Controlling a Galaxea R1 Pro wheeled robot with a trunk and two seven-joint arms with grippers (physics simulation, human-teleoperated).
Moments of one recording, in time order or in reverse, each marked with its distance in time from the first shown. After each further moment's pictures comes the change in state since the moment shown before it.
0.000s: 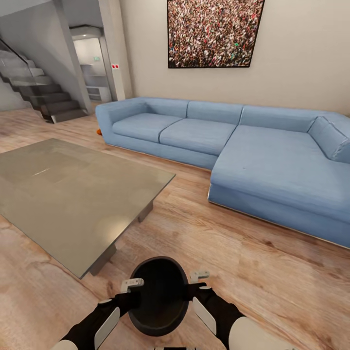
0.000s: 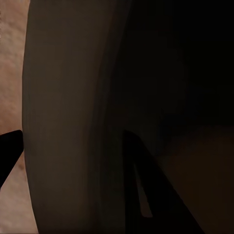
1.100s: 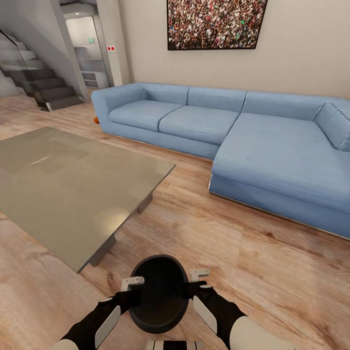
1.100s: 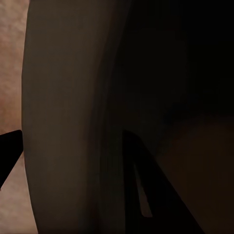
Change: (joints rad) left arm 0.000 -0.001 0.001 -0.019 -0.004 0.001 0.011; right arm 0.000 -0.008 0.000 -0.020 0.002 0.000 0.002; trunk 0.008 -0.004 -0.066
